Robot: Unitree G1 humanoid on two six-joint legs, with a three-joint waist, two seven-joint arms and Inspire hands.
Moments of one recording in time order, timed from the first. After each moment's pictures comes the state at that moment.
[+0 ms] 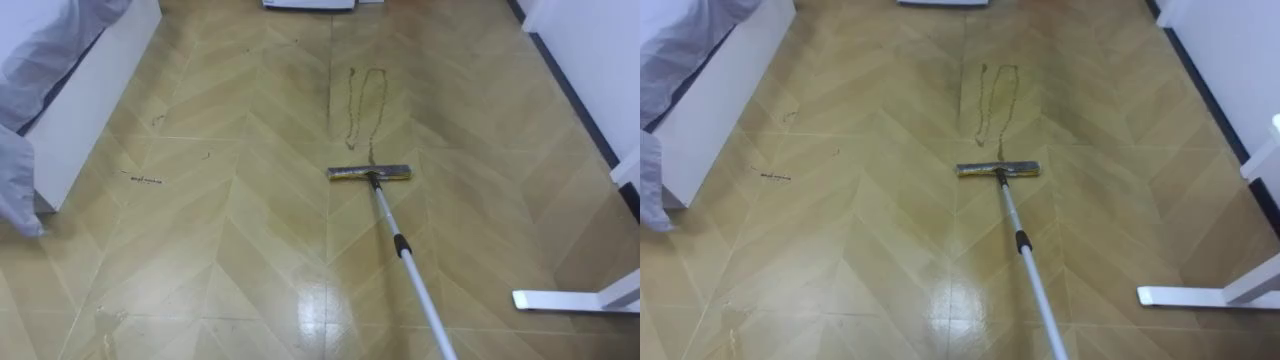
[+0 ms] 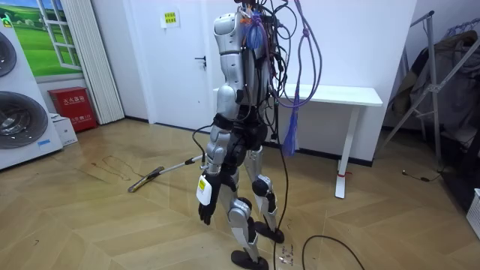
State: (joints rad) left arm 0.16 0.17 0.00 1.12 0.54 0.16 -0.03; right arm 0.10 -0.26 0.12 1.17 -0.12 0.10 0.06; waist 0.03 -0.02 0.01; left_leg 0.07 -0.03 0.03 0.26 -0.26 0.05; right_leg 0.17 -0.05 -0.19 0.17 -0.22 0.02
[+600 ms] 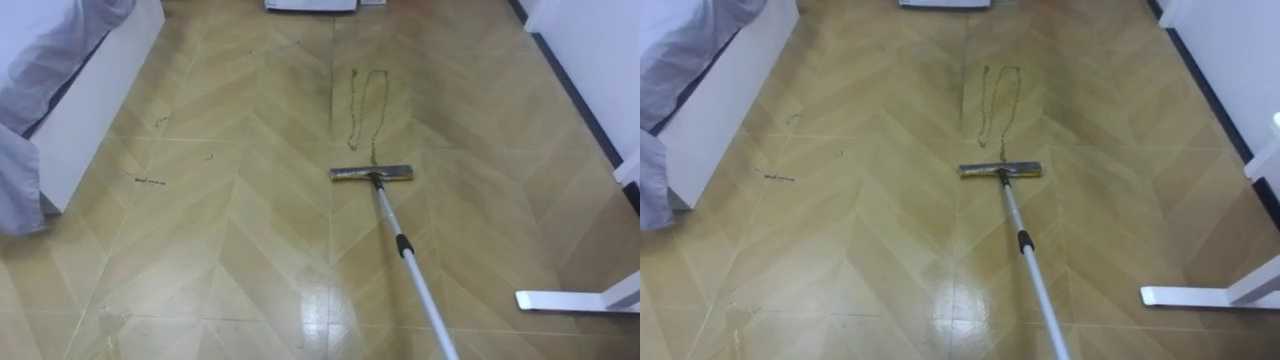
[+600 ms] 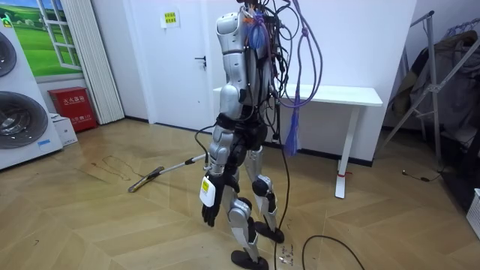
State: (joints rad) left arm 0.19 0.17 -0.01 1.12 0.54 0.17 -0.04; right arm 0.11 -0.26 0.12 1.17 -0.12 0.10 0.05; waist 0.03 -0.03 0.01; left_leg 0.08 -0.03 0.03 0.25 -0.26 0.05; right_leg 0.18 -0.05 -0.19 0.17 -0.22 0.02
